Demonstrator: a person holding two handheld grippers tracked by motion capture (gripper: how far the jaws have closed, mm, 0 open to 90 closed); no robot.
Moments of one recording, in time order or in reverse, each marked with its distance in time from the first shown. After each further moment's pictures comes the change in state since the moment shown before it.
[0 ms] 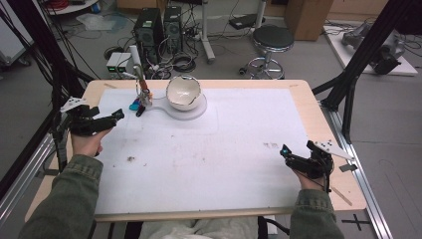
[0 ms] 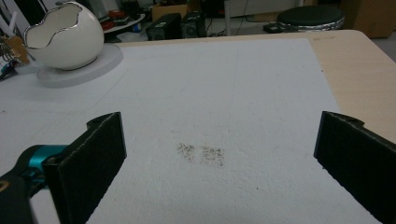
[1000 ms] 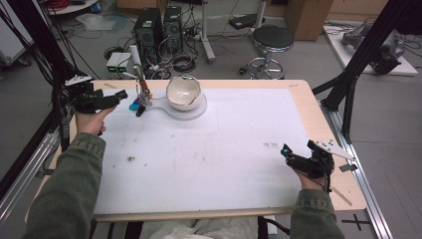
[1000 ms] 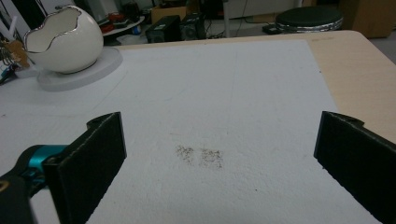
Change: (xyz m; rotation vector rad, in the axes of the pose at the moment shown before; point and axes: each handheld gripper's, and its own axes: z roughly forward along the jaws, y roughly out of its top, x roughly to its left) left arm 0.003 0.047 0.034 0.027 -0.011 -0.023; right arm -0.002 0.001 0.000 -0.011 0.000 0.008
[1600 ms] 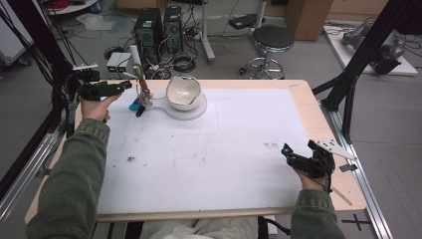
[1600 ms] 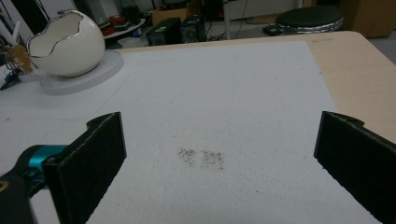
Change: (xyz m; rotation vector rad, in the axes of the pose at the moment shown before) left arm 0.003 0.025 0.029 0.050 0.022 -0.024; right arm 0.000 0.002 -0.002 -0.008 0.004 0.016
